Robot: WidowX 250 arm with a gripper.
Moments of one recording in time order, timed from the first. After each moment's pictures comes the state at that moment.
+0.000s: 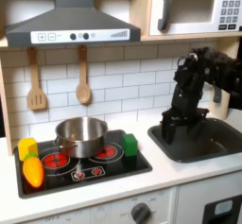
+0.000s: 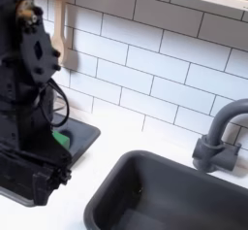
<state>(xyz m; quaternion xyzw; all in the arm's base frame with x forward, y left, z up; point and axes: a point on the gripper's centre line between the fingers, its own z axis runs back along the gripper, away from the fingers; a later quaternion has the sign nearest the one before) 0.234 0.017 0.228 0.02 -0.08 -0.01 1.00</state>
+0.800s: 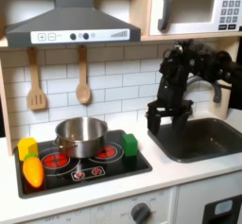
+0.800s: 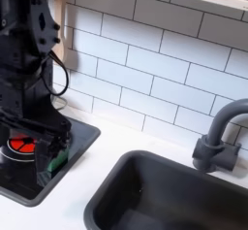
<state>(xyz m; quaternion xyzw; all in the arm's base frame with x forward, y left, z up) 0.261 0.035 0.236 0.03 -0.09 0.01 1.00</state>
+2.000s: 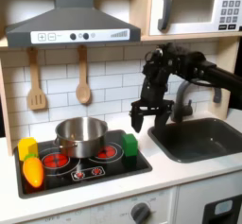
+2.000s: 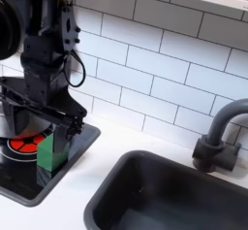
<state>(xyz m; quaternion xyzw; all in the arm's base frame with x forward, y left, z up) 0.307 0.049 0.220 0.05 -0.08 0.02 1.00</state>
